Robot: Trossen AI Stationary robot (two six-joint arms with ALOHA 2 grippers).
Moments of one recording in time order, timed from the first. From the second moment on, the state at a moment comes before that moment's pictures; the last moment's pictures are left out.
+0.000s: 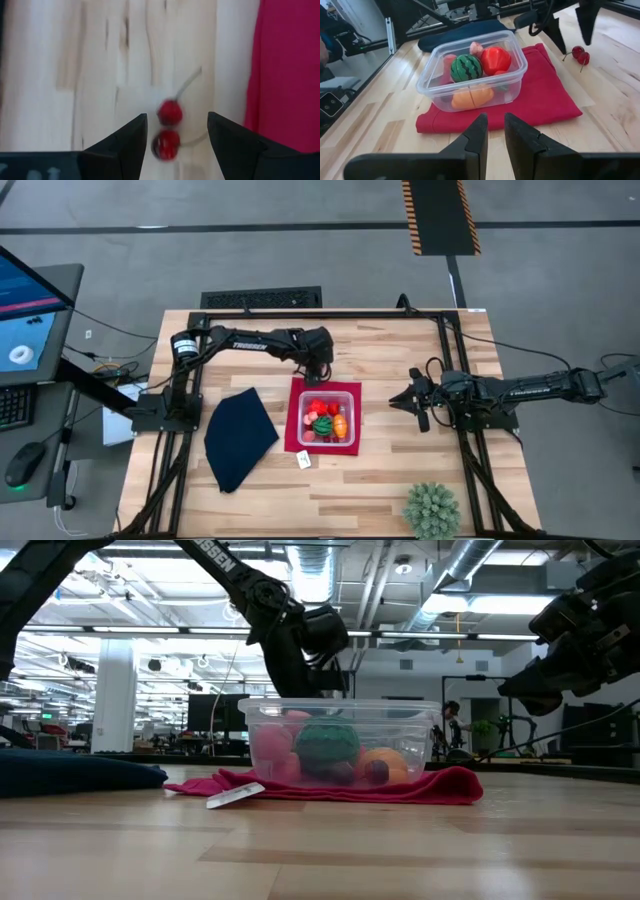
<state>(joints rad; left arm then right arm) 0.33 2.02 1.39 -0.44 -0.06 0.33 -0.02 0.45 0.00 0.13 -0.10 0.17</state>
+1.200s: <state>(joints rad) 0.36 2.13 1.61 -0.69 0.11 0.54 -0.02 0.45 0.00 0.10 -0.10 0.17</state>
